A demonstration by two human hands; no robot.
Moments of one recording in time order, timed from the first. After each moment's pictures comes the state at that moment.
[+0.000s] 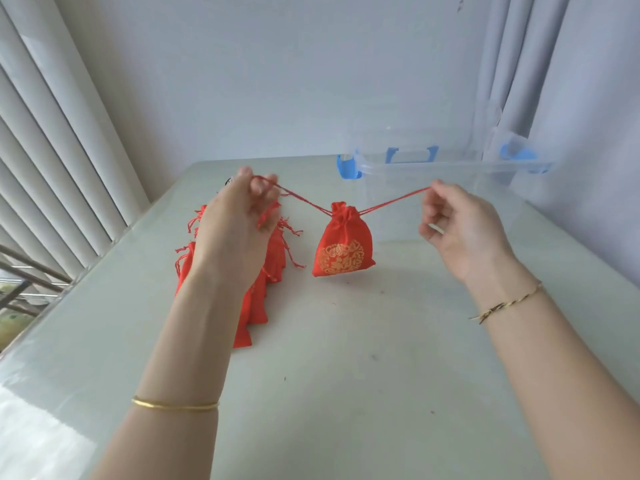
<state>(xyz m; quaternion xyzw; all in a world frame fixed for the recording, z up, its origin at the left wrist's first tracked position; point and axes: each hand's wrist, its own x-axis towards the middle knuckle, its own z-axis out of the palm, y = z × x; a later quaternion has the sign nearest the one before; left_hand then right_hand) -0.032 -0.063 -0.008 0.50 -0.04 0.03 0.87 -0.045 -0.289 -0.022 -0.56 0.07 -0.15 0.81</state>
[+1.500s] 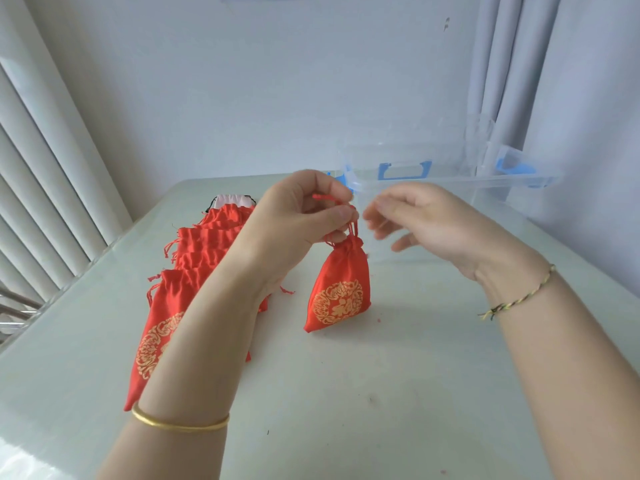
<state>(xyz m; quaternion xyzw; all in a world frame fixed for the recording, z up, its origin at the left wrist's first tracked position) -0.022 -0.110 0.008 0.70 -0.24 0.00 0.67 -0.033 -0.280 0.006 -0.85 -0.11 -0.06 0.52</state>
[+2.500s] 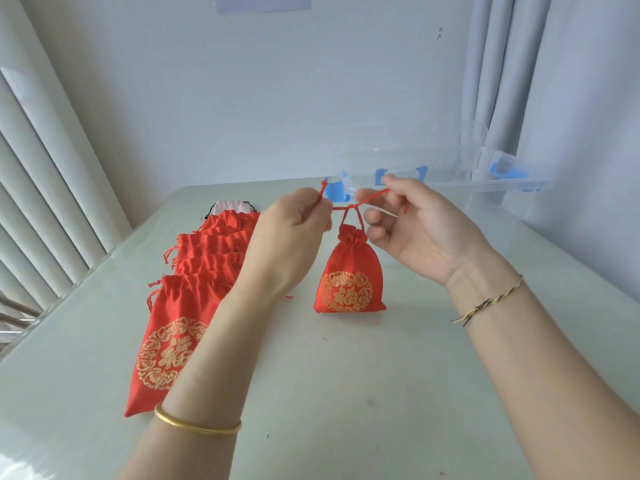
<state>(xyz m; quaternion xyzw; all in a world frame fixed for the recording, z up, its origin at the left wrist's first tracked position) -0.012 -0.116 -0.006 0.84 -0.18 0.19 0.47 -0.022 -0.273 0.001 -0.50 -0.06 0.01 0.86</state>
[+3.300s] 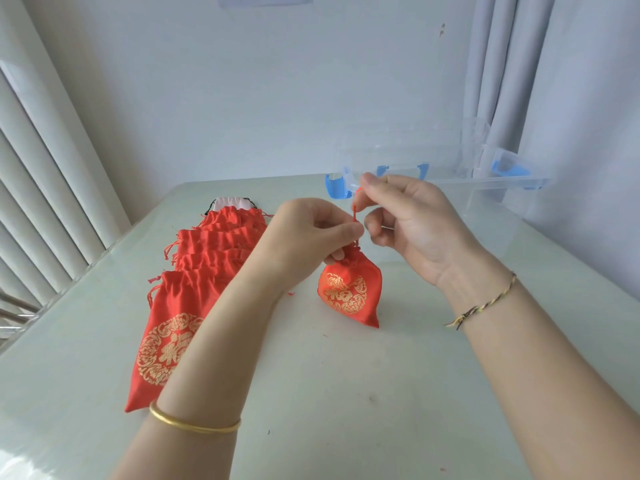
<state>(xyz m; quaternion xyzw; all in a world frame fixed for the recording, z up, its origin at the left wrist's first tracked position) -0.018 -0.117 -0.001 0.81 -0.22 0.02 0.55 -0.030 -0.259 0.003 -0.66 -0.08 -0.09 0.74</state>
